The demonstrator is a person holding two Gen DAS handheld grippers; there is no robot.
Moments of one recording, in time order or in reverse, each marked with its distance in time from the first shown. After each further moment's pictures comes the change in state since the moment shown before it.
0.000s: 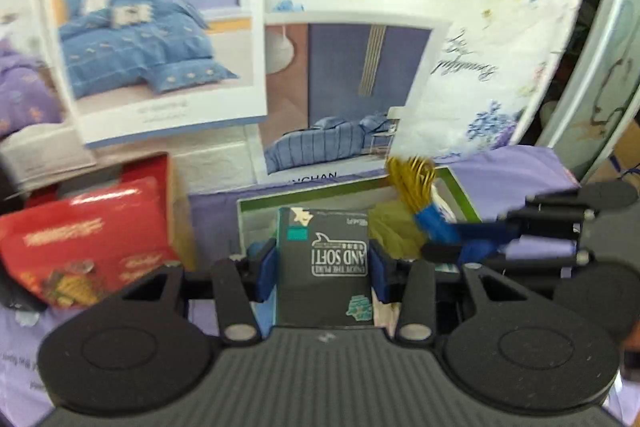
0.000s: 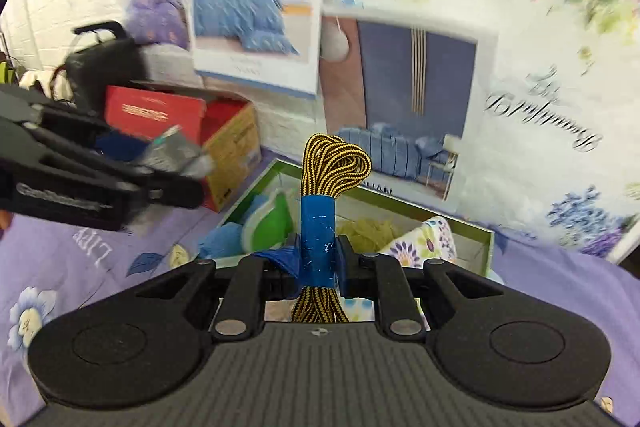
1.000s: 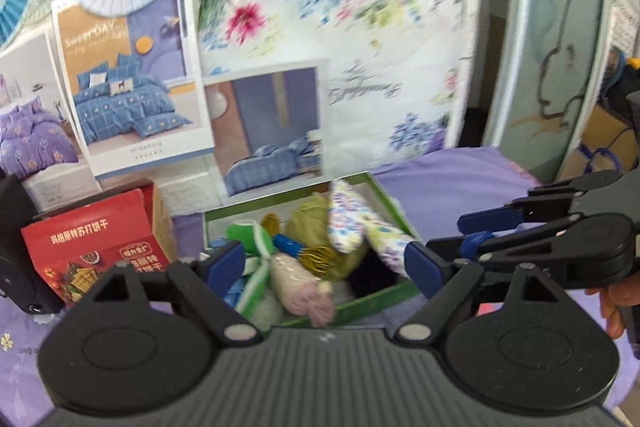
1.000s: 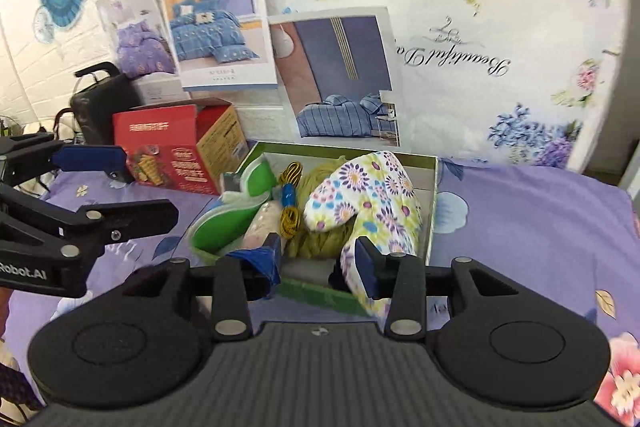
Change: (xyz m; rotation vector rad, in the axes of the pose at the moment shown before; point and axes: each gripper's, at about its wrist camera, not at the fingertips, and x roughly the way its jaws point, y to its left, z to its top) left arm -0.130 -0.094 -0.080 0.131 -0.206 -0.010; right arm -0.125 0.001 -0.078 0.142 -0.096 -0.043
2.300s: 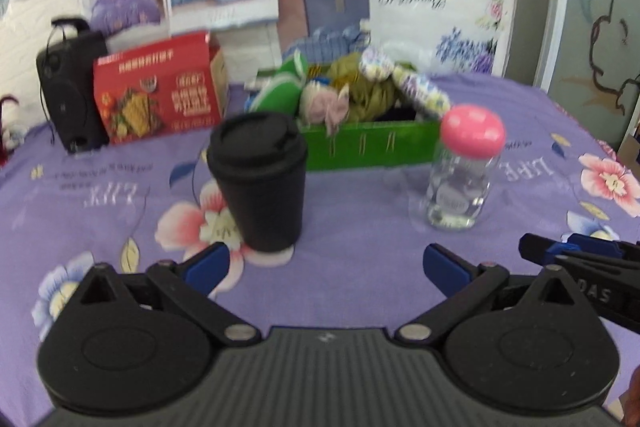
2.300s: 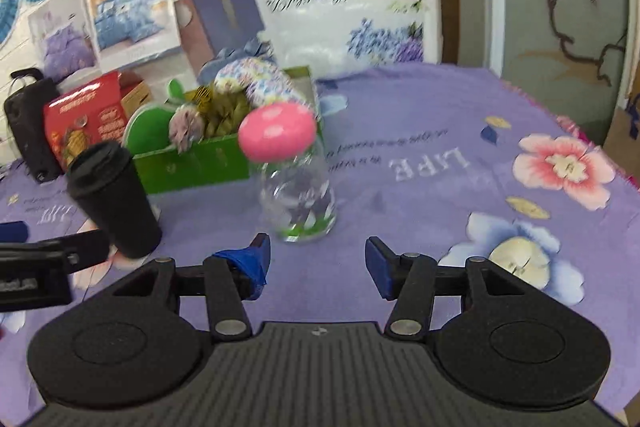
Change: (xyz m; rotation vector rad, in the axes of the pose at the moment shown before) left arm -0.017 -0.060 -0.192 -0.168 0.076 0.239; right arm -0.037 0.024 -0.205 0.268 -0.118 -0.303
